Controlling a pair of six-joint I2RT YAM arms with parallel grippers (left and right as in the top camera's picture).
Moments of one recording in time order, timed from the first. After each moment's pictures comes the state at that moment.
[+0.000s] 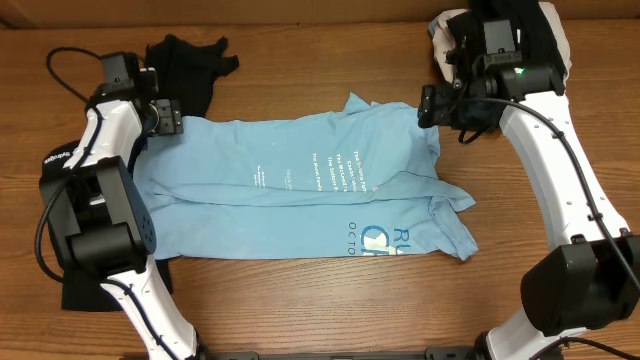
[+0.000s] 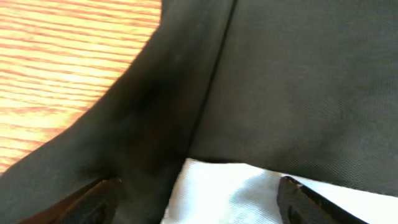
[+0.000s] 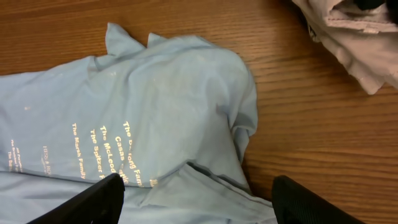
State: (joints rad) left arm 0.23 2.17 1.60 -0.54 -0.06 0.08; right arm 0.13 1.80 1.69 -1.07 -0.10 0.20
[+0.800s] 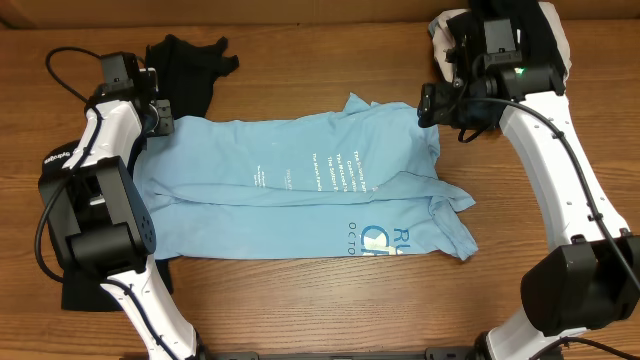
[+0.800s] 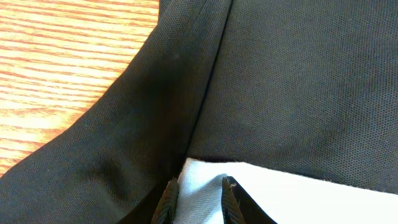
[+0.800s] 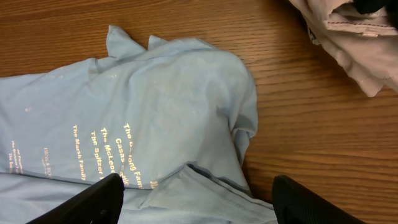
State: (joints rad) left arm 0.23 2.17 1.60 -0.55 -0.06 0.09; right arm 0.13 1.80 1.69 -1.06 -0.10 0.20
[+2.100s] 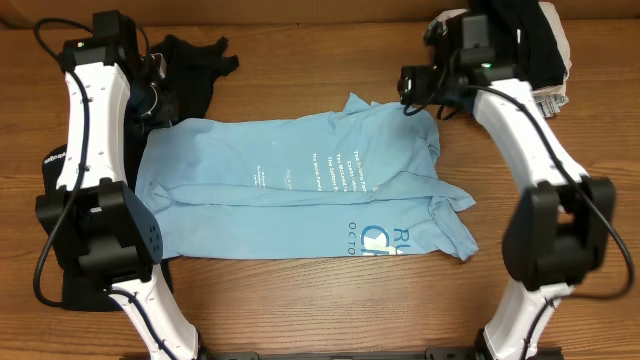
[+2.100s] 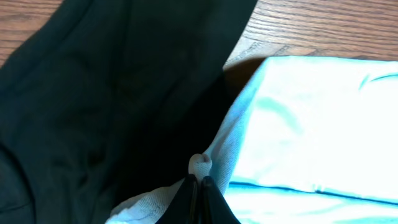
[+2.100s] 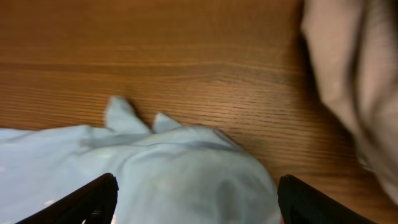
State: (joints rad) left arm 0.17 2.10 1.98 -1.28 0.05 0.03; right arm 0.13 2.02 1.69 -0.68 -0.14 0.10
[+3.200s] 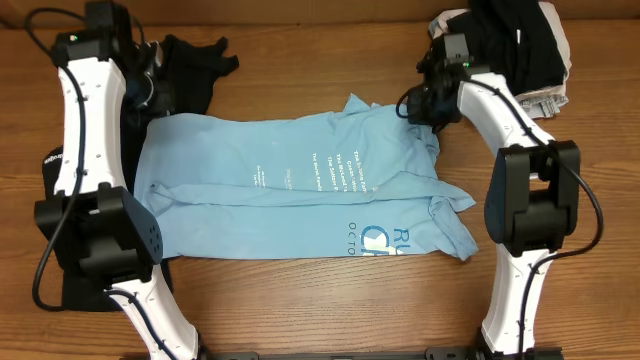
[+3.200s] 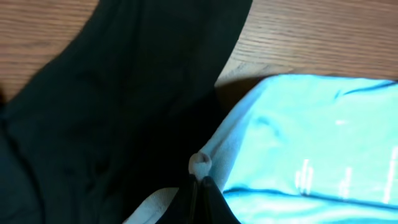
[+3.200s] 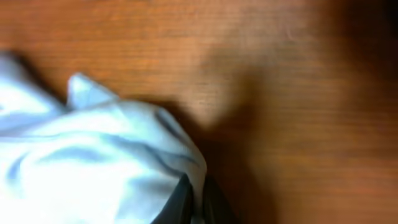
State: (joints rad) left arm 0.17 2.10 2.08 -1.32 0.07 0.03; right arm 0.11 2.24 1.81 -0.85 -0.12 0.12
